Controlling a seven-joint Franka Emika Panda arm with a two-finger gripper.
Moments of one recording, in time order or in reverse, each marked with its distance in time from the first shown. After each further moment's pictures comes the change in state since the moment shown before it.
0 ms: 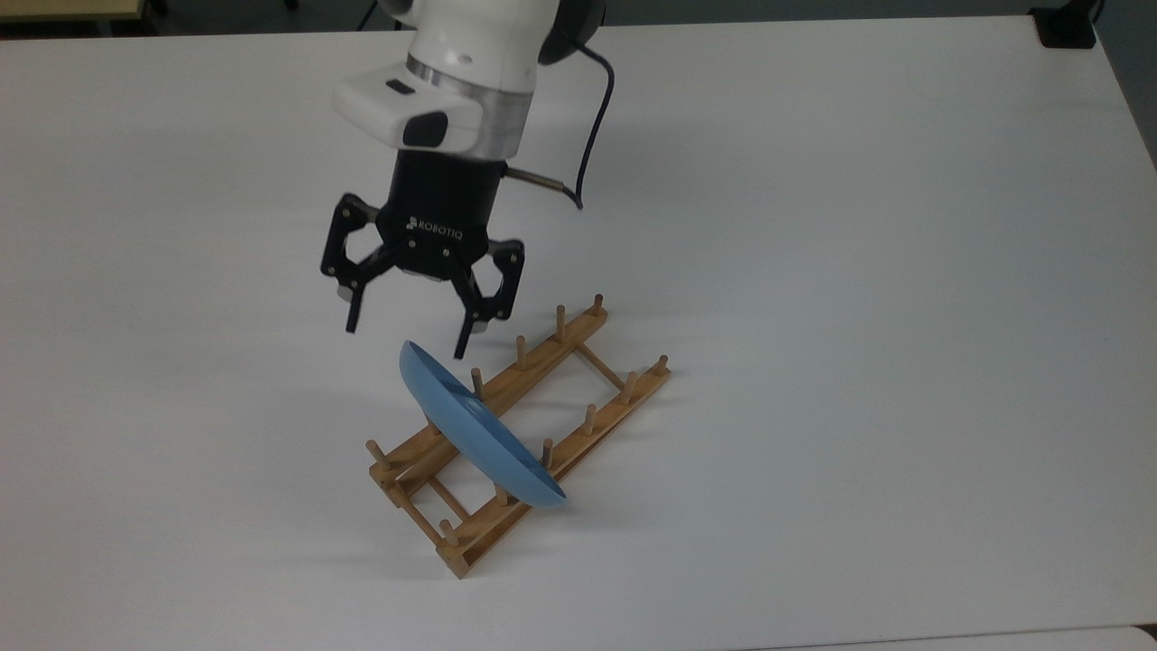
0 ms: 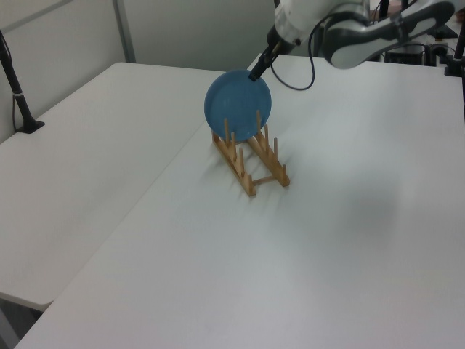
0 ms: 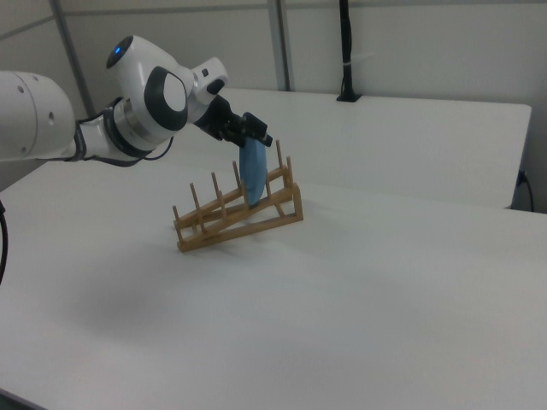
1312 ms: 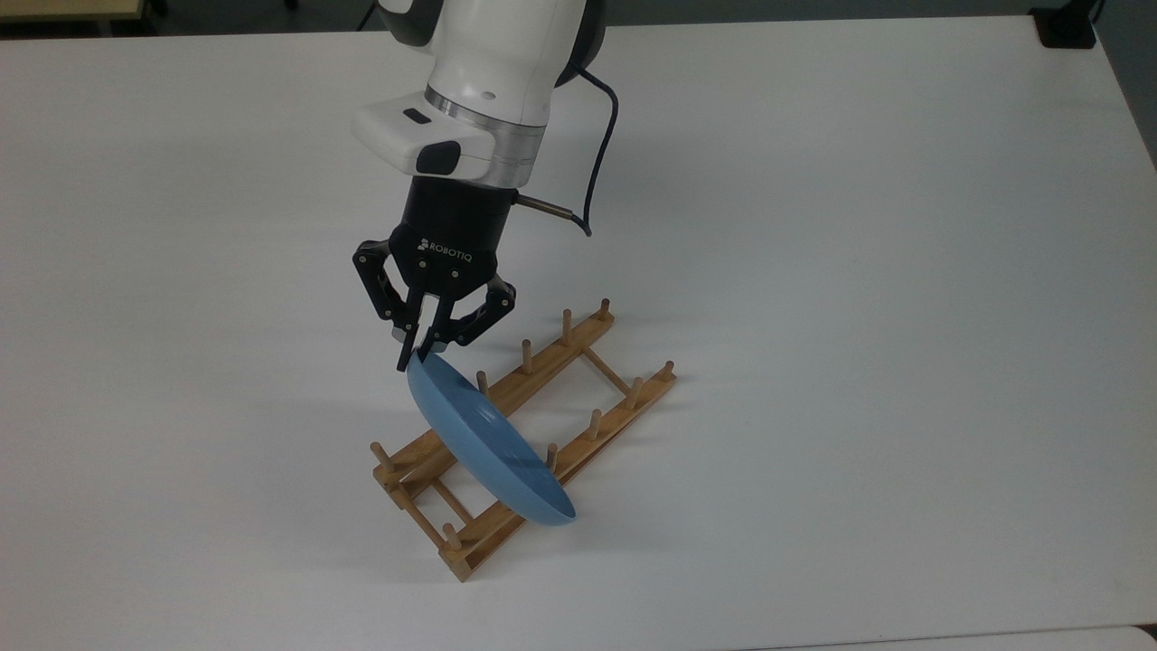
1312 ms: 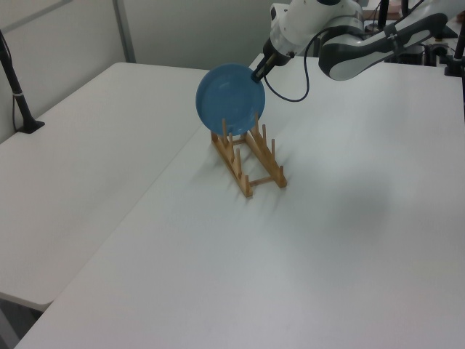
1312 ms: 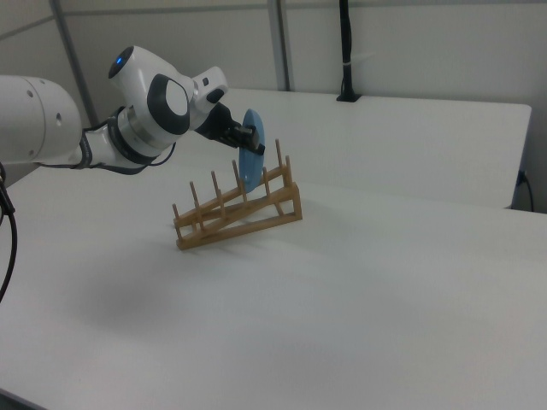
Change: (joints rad) arm 0.004 0.034 0.003 0.010 -0.069 0.005 0.111
